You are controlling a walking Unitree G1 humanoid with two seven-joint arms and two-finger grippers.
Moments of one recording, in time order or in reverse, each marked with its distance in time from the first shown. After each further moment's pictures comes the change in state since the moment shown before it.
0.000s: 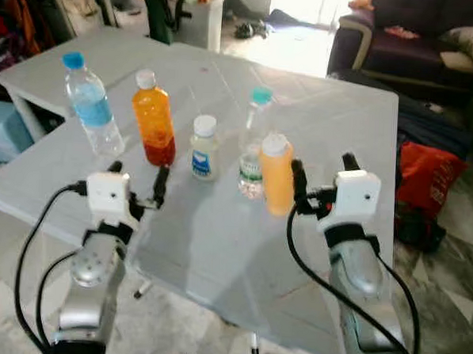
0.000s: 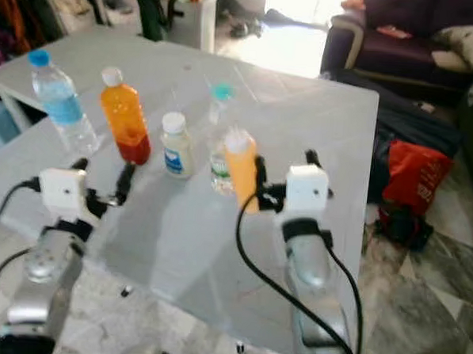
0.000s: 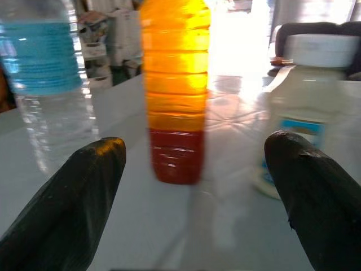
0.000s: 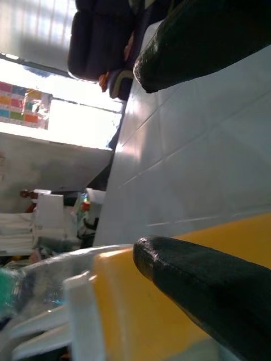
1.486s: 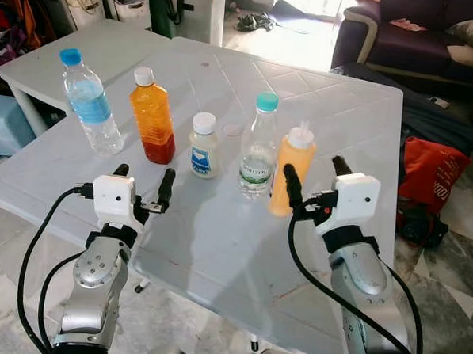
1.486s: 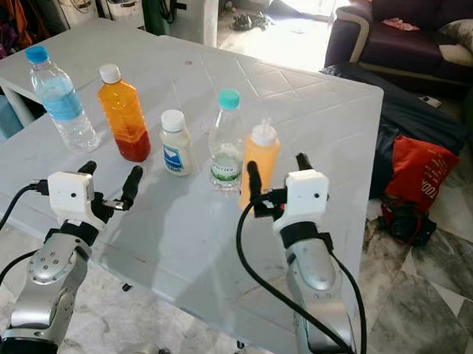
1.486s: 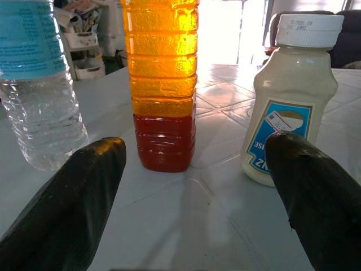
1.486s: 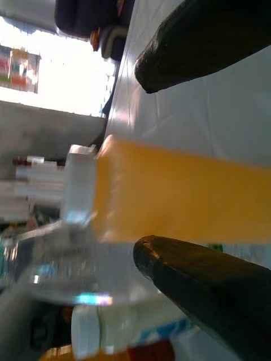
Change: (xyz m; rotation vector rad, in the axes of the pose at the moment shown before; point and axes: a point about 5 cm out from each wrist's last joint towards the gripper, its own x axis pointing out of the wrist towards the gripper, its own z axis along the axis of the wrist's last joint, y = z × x) left arm -0.002 -0.002 0.000 0.005 0.007 -0.012; right arm -0.003 0.006 0.004 0.071 -0.004 0.127
